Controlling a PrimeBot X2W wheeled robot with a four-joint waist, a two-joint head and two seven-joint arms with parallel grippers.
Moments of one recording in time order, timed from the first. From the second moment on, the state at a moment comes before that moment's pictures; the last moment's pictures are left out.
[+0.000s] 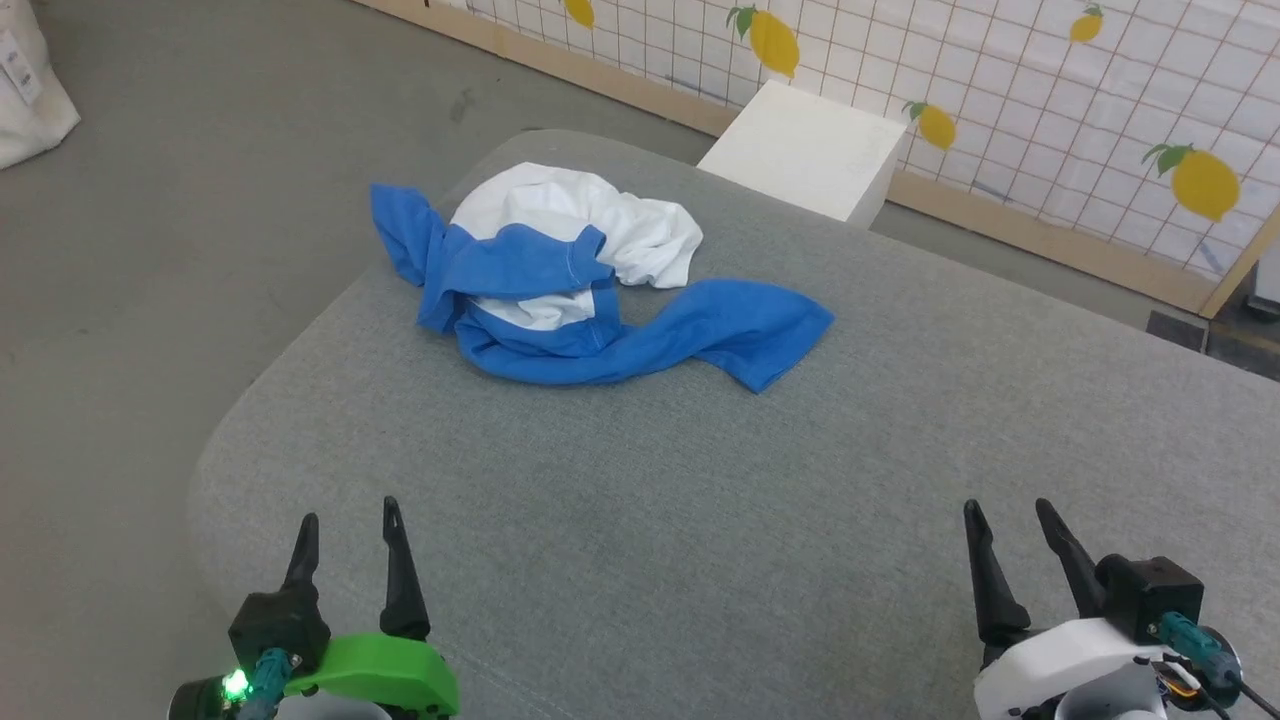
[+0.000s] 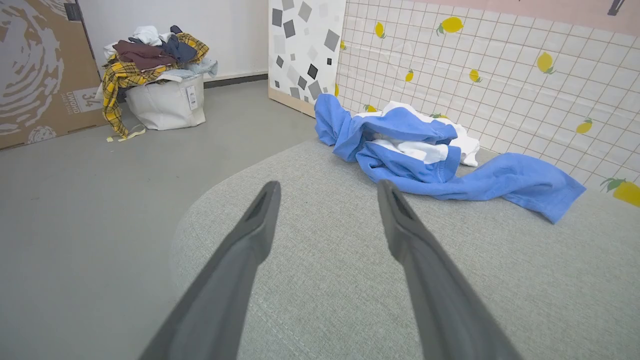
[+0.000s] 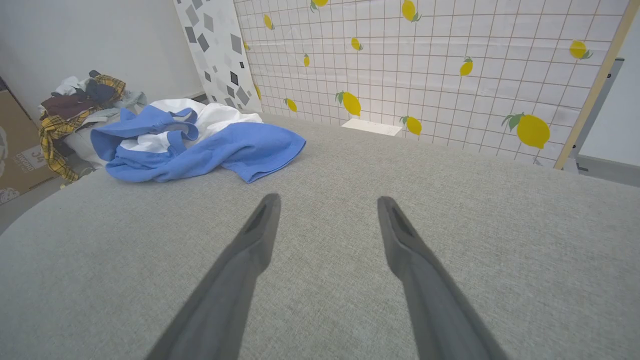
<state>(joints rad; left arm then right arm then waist) 0.05 0.05 -0.06 0.10 -0.19 0.15 -0.23 -0.01 -0.05 -0.04 0.31 0.15 0.13 -0.23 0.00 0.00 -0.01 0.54</state>
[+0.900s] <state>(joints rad) -0.85 0.32 0.06 0.47 -0.48 -0.01 0.35 -0.08 -0.05 -0.27 0.01 -0.02 0.13 -0.10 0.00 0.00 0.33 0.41</state>
